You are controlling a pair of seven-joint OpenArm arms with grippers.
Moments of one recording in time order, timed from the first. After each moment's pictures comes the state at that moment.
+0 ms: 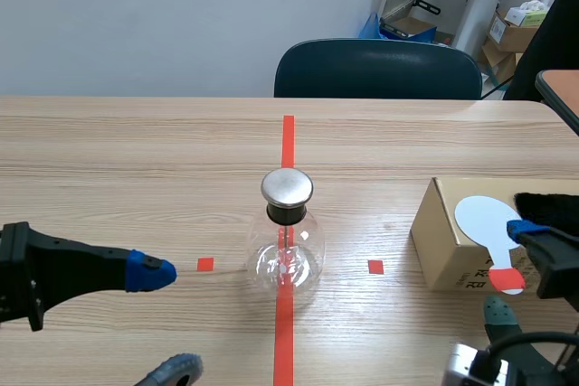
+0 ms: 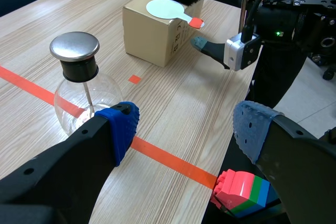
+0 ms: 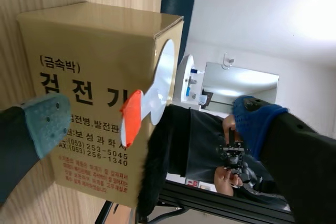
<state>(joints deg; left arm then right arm) 46.0 -55.9 11.8 119.6 -18.4 -25.1 -20.4 -38.2 23.0 -5.7 85.4 -76.9 -33.8 2.8</state>
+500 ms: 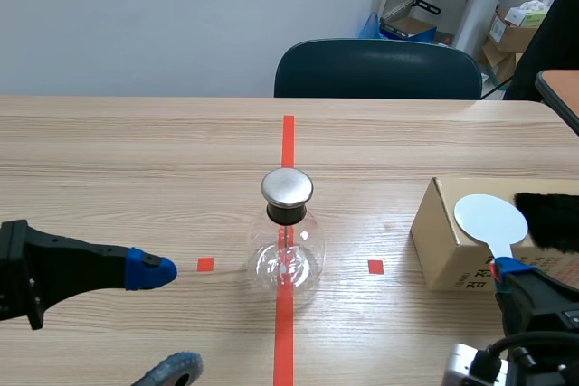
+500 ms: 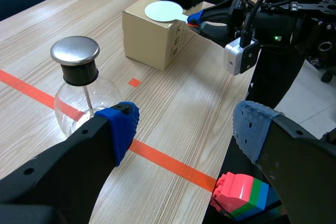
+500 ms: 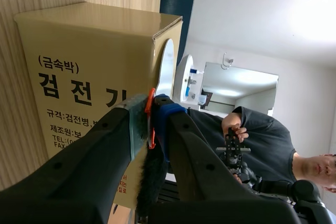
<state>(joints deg) 46.0 -56.1 11.8 119.6 -18.6 -25.3 -21.3 -38.2 23.0 -5.7 85.4 -76.9 -33.8 2.8</state>
